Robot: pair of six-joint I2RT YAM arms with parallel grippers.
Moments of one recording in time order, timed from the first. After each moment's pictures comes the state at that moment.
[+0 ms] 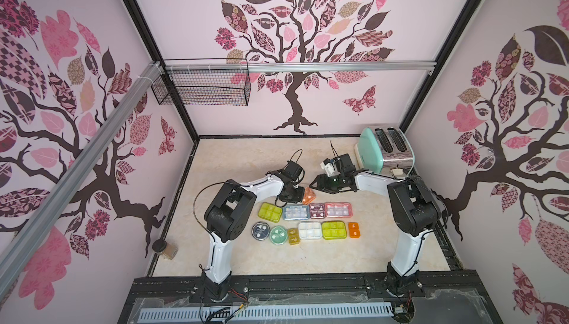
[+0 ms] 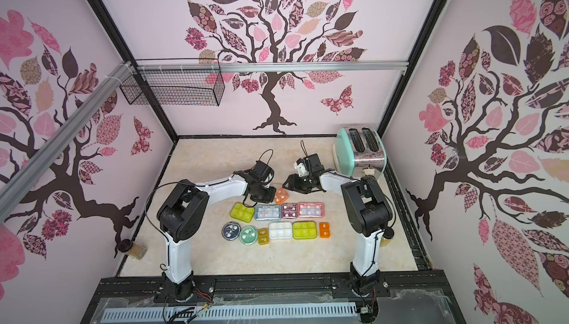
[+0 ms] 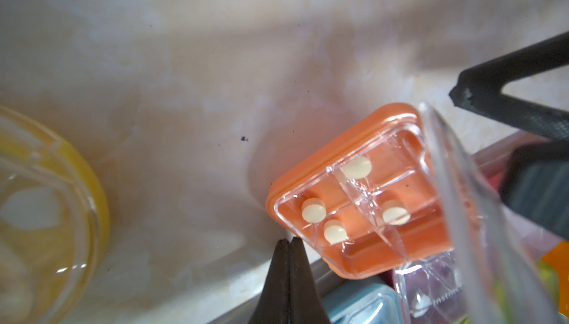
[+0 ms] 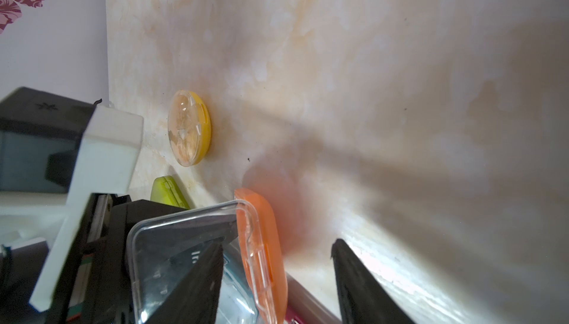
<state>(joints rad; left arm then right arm) -0.62 2.01 1.34 -0.50 0.18 -0.37 0.36 1.91 1.14 -0.18 -0.57 0.48</state>
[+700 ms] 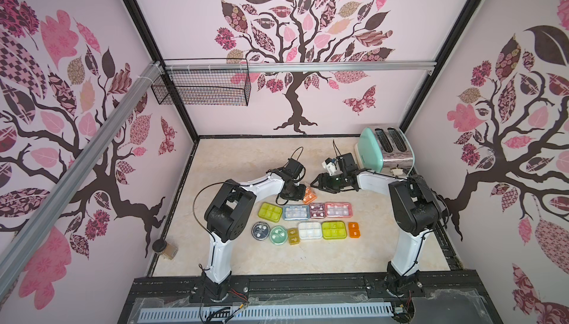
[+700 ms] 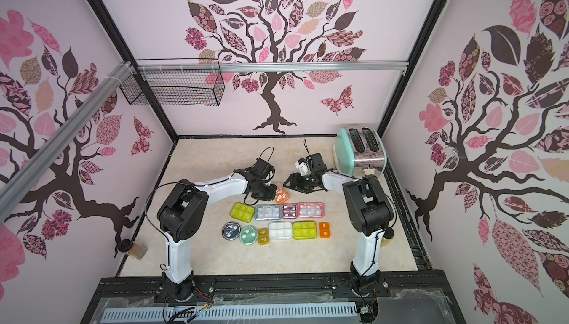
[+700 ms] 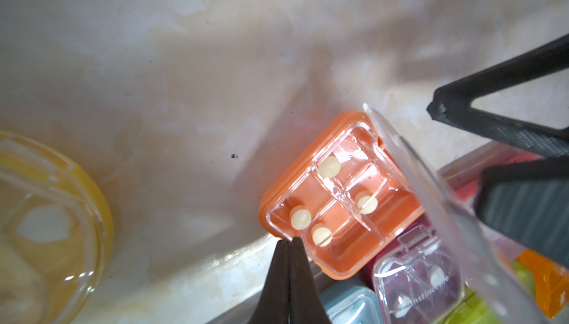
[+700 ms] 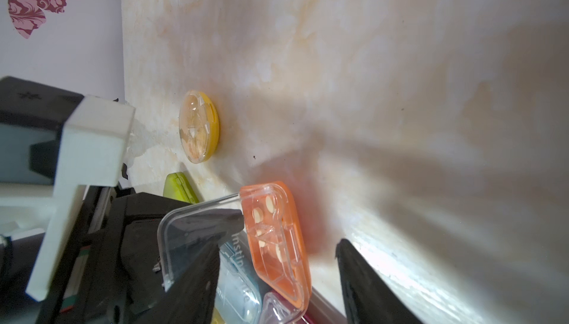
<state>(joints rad) -0.62 2.01 1.37 -0.51 0.19 -0.37 0.33 1.91 1.14 -0.19 -0.63 0.47</state>
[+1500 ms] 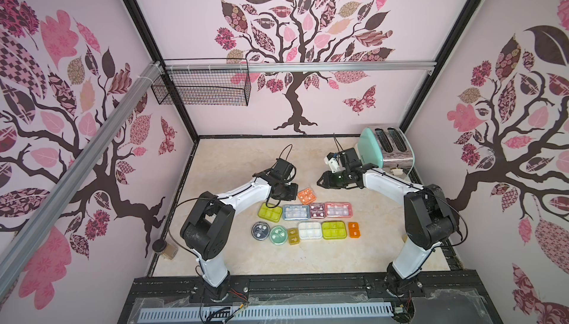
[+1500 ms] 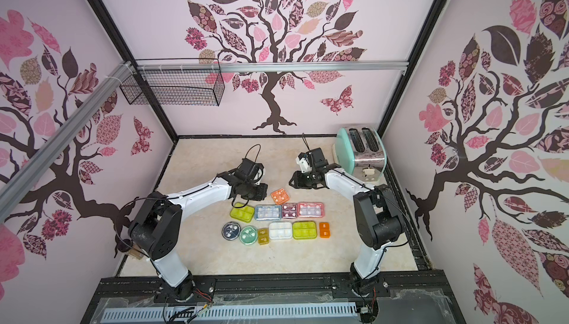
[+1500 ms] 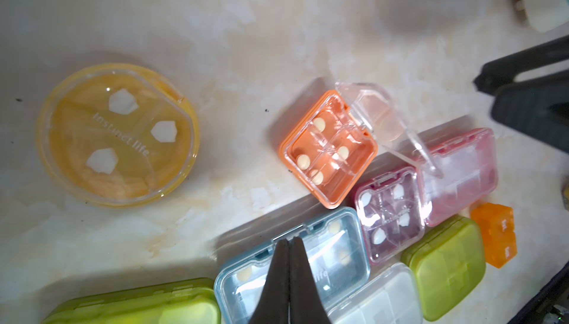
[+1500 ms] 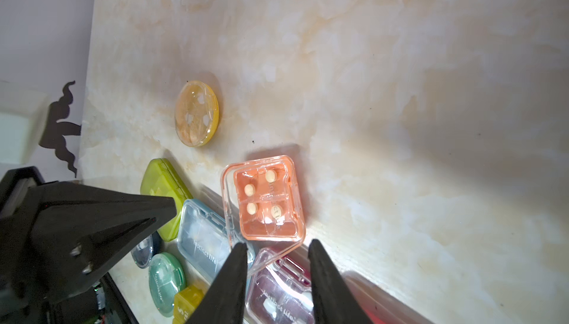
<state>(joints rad) -0.59 1.77 1.18 -0.49 0.17 -0.40 0.38 1.75 1.19 -0.41 -0.44 0.31</state>
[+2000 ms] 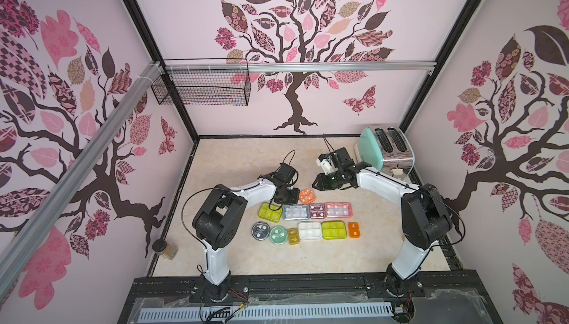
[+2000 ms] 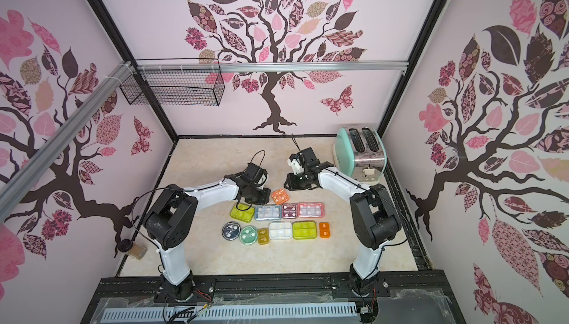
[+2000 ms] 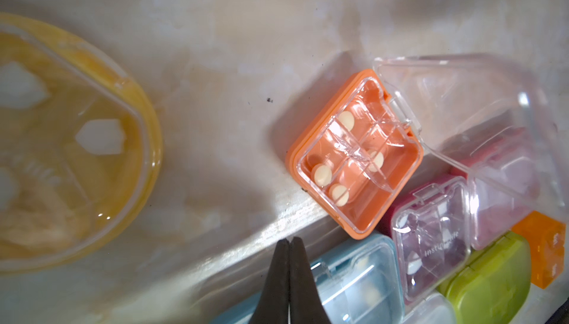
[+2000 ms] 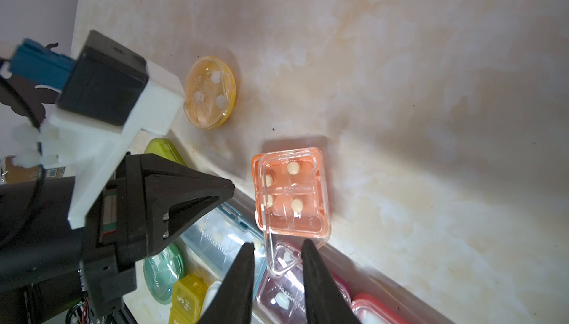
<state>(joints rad) -0.59 1.90 1.20 -0.43 0.21 -0.40 0.44 1.78 1.25 -0.47 -0.41 0.28</state>
